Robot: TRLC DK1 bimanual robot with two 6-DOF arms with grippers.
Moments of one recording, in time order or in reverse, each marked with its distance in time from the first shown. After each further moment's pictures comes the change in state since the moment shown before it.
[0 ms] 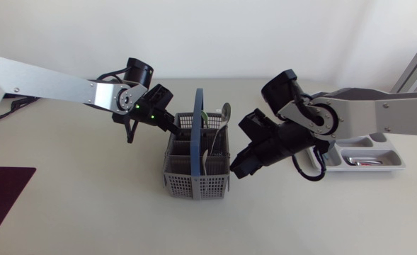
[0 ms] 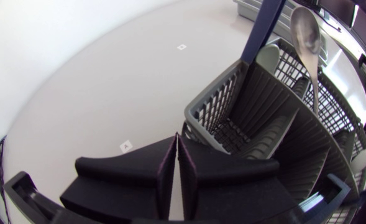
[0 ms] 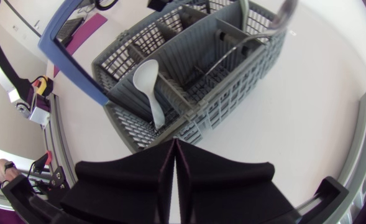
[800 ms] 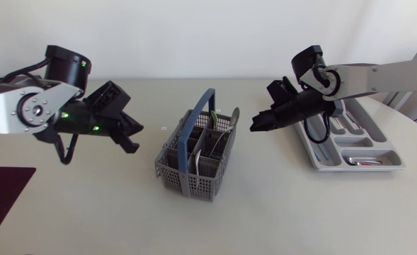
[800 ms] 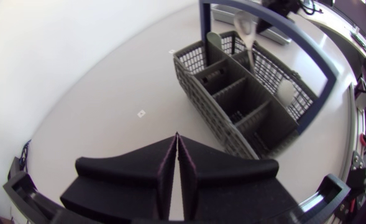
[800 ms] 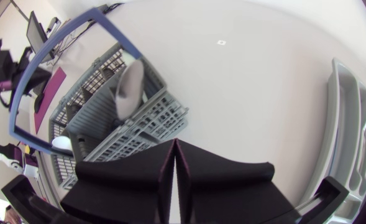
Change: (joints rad) left arm 0.091 -0.599 -0.421 -0.132 0.064 0.190; right arm -0.292 0.233 0.274 0.030 -0.042 0.043
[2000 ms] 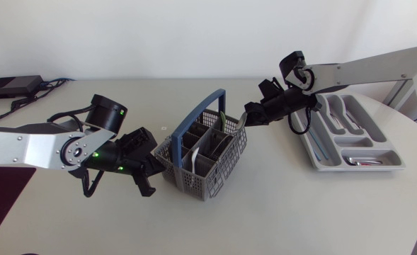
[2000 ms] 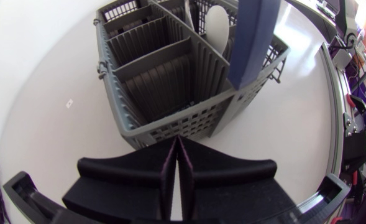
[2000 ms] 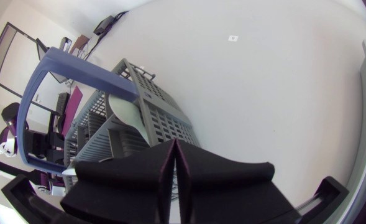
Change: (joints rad) left arm -0.128 0.140 -0.156 0.126 0.099 0.050; right arm -0.021 0.243 0.224 -0.052 -0.202 0.109
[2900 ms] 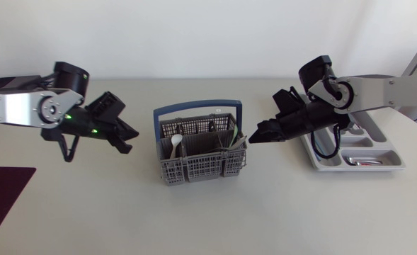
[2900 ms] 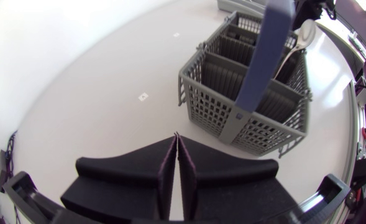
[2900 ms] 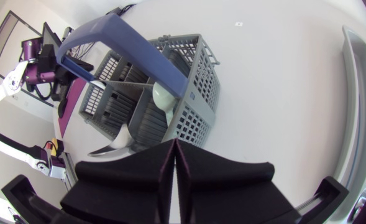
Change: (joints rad) left arm 0.265 0.029 0.203 -0.097 0.032 0.034; right arm 0.020 -0.368 -0.388 0.052 0.062 -0.017
